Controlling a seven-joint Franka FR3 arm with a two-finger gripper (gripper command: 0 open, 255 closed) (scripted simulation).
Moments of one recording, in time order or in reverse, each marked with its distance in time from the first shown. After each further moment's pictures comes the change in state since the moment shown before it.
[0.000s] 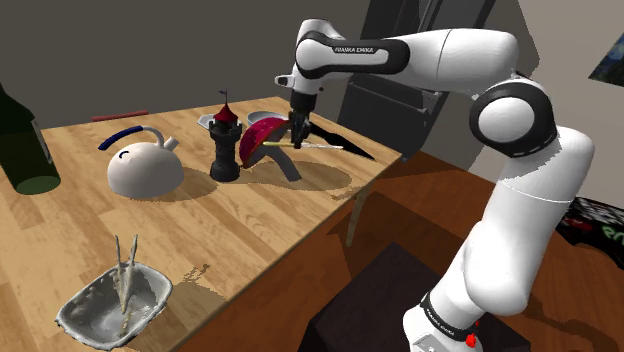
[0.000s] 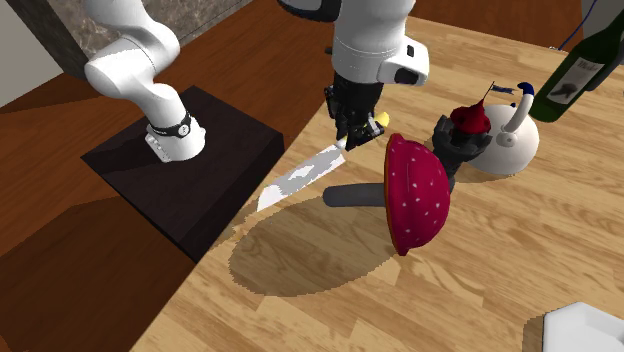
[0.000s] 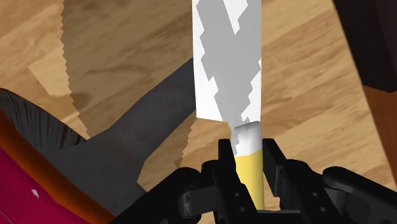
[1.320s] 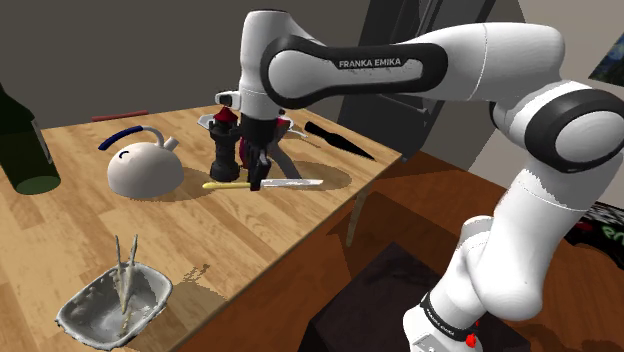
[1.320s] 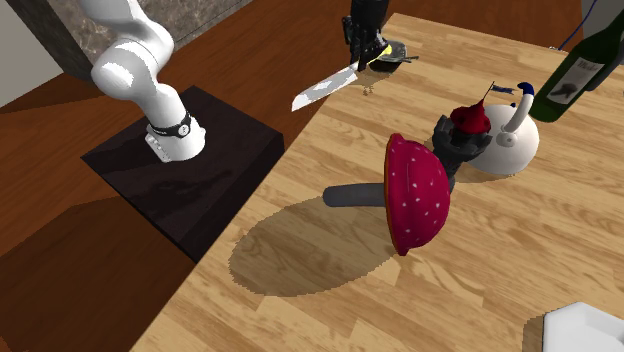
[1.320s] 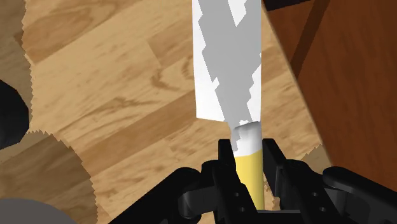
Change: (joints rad) arm 0.250 -0.118 0.206 -0.159 -0.004 0.070 0.451
